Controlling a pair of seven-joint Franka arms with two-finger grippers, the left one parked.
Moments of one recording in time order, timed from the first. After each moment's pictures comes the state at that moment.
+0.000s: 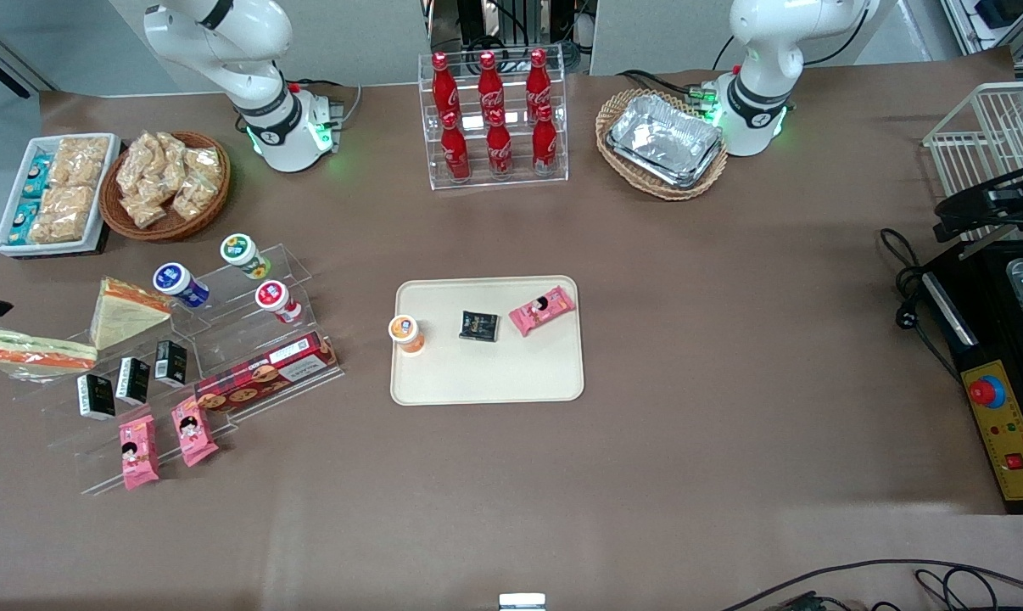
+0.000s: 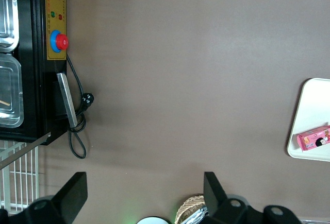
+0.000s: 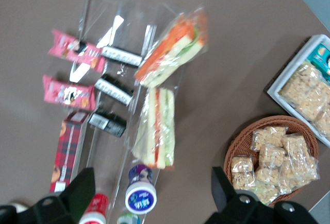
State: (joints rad) arm -0.03 0.15 -0.35 -1.52 0.00 1.53 0.51
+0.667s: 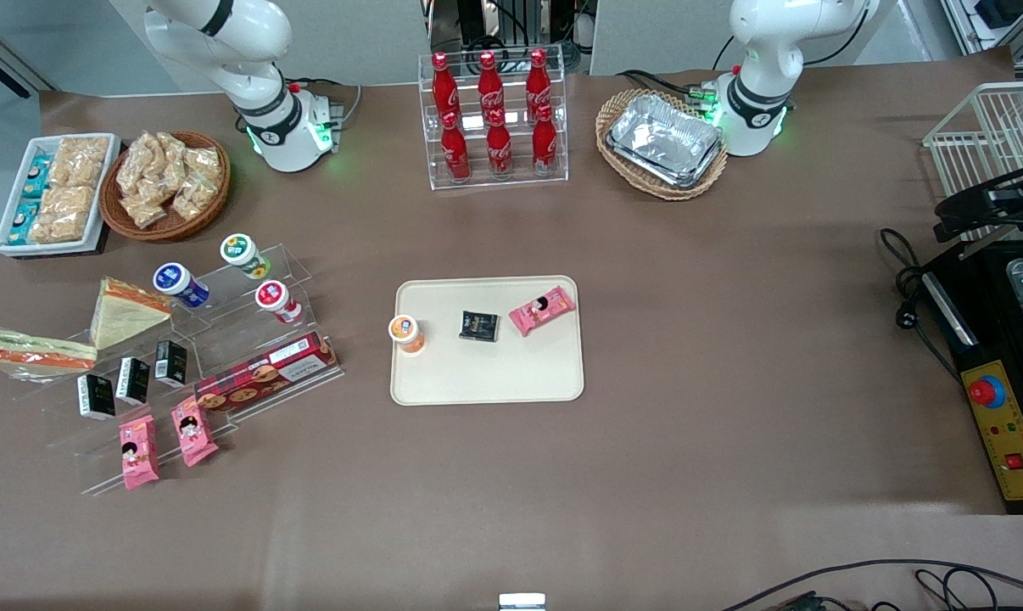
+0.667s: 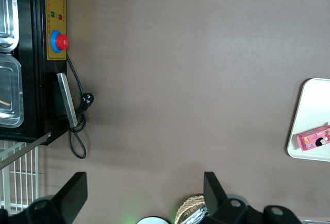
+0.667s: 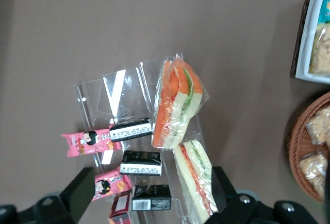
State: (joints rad) arm -0.08 0.26 -0.38 -1.55 0.03 1.80 0.95
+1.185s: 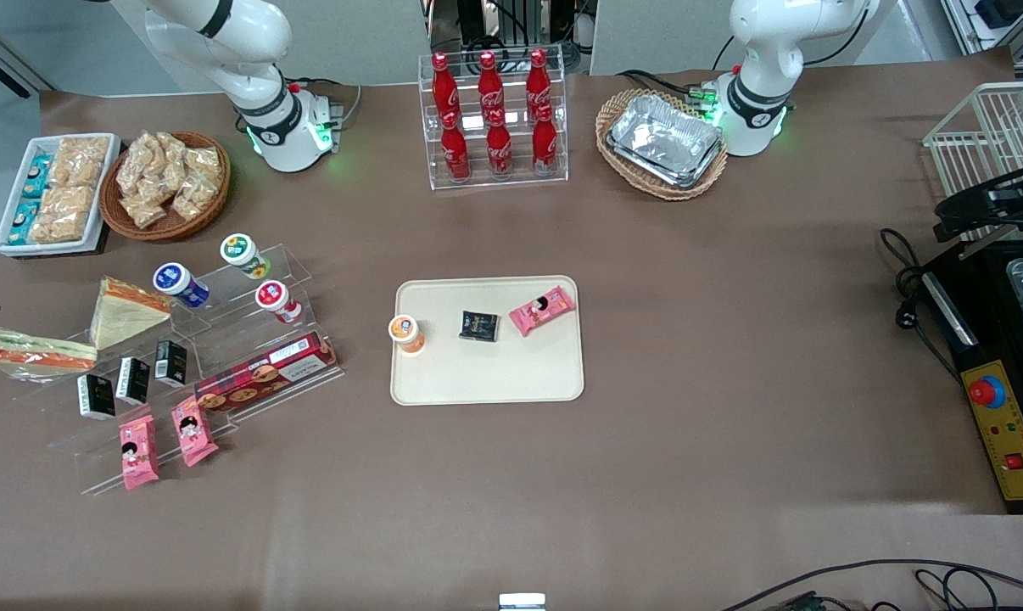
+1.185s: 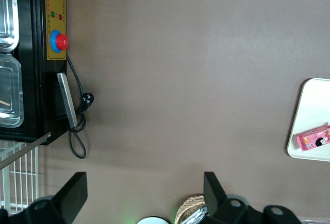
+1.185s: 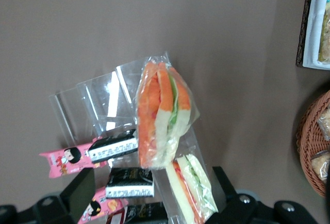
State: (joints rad) arm -0.12 0.28 -0.38 -1.66 0.06 1.90 0.96
